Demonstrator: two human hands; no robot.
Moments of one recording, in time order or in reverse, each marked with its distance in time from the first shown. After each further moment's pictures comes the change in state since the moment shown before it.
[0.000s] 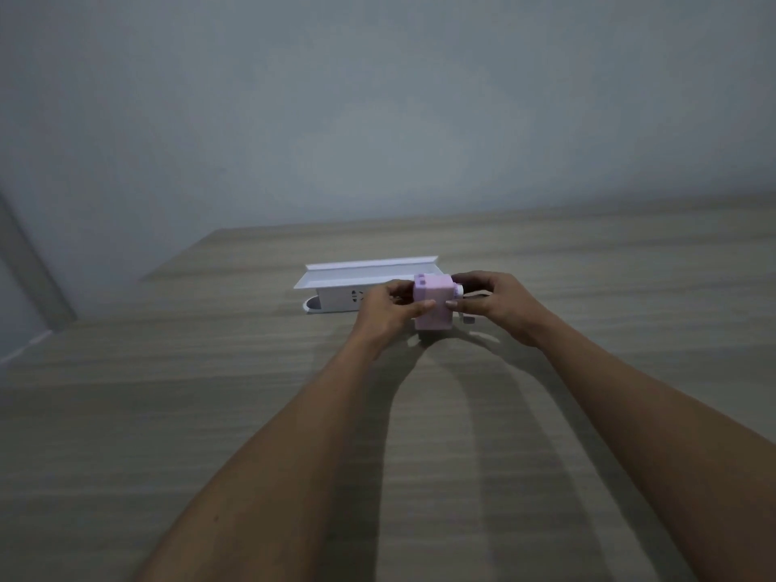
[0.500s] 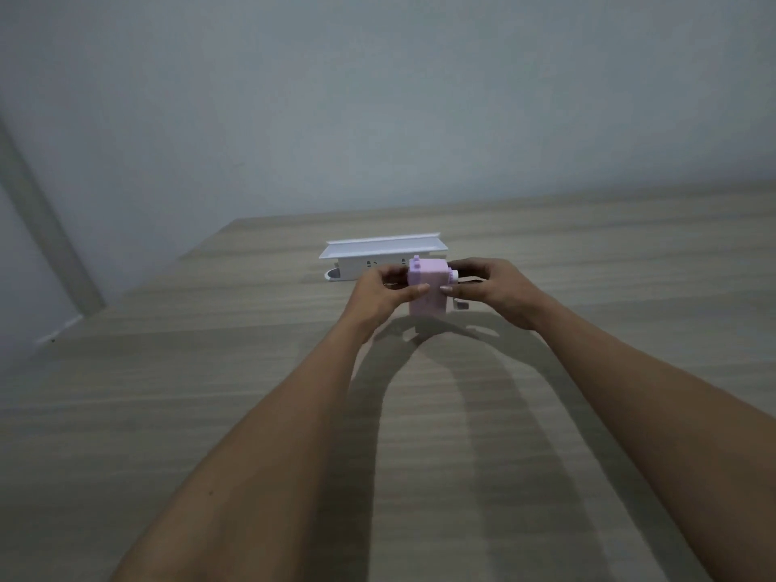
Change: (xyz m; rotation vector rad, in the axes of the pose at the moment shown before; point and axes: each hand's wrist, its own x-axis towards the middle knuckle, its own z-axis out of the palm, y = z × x) left_hand -0.109 0.023 -0.034 0.016 -0.028 0.075; right_hand -0.101 -0.046 0.033 0.065 -0.077 -0.034
